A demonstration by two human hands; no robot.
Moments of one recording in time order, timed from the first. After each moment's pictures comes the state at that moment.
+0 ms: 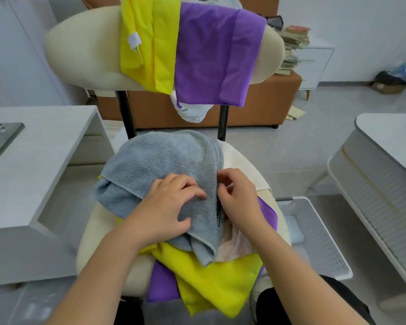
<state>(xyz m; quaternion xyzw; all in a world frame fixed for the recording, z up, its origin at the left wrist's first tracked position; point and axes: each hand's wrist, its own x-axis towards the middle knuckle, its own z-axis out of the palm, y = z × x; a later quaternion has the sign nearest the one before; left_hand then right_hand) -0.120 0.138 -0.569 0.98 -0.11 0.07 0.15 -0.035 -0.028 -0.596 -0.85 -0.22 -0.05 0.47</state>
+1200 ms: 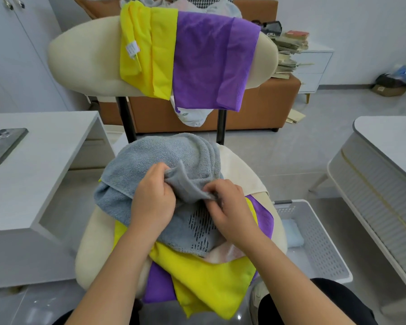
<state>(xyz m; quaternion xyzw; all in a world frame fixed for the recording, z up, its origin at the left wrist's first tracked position) -0.111 0.123 -0.563 0.88 0.13 0.28 0.35 -0.054 -0.035 -0.594 -0.82 -0.36 -0.09 0.43</state>
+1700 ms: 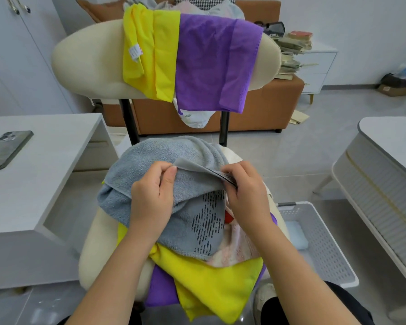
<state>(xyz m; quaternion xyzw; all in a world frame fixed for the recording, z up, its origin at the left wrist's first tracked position) -0.115 0.121 -0.556 0.84 0.09 0.37 0.39 -0.025 -0.039 -0.583 -0.83 -0.31 -0.23 0.41</state>
